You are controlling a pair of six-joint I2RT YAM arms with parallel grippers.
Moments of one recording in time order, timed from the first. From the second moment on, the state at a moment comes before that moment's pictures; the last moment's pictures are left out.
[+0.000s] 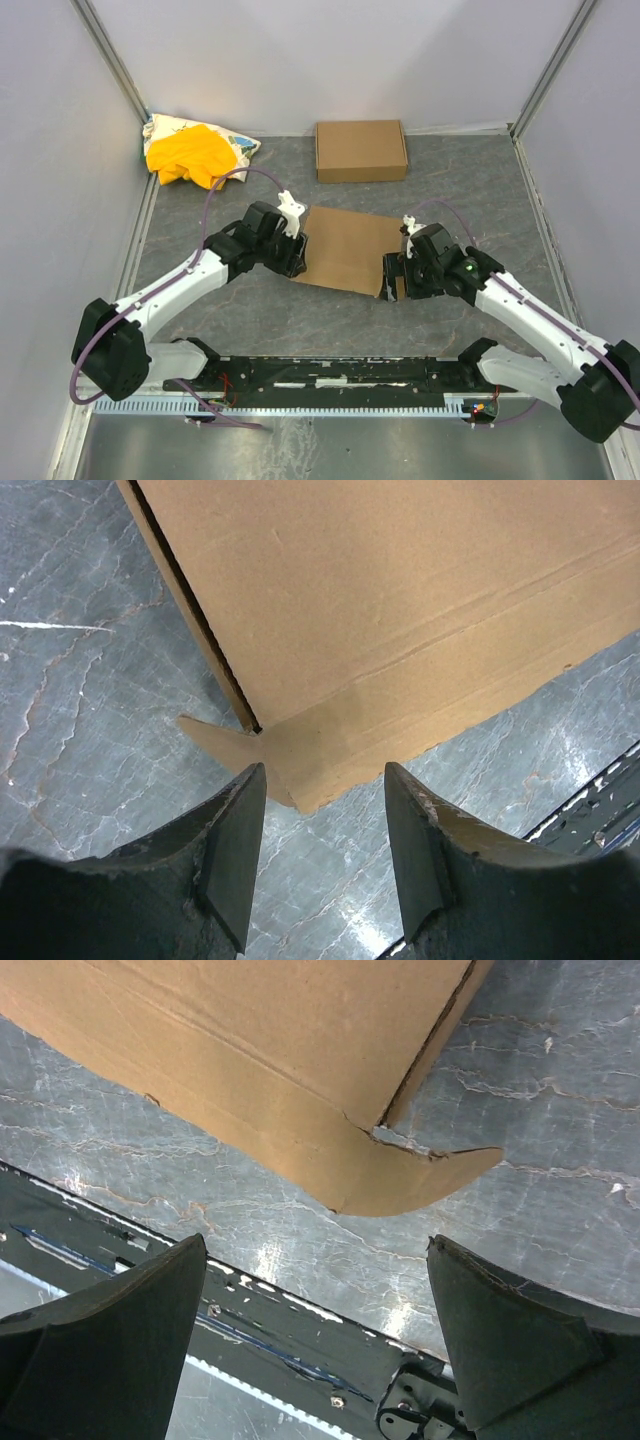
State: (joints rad) left arm -0.61 1.25 0.88 -0.47 0.18 -0.12; right arm 0.60 1.02 0.76 -0.74 -0.12 0.47
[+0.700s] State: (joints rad) left arm -0.61 1.25 0.80 -0.34 0.25 -0.12; right arm 0.65 1.13 0.75 -0.63 -0.04 0.49
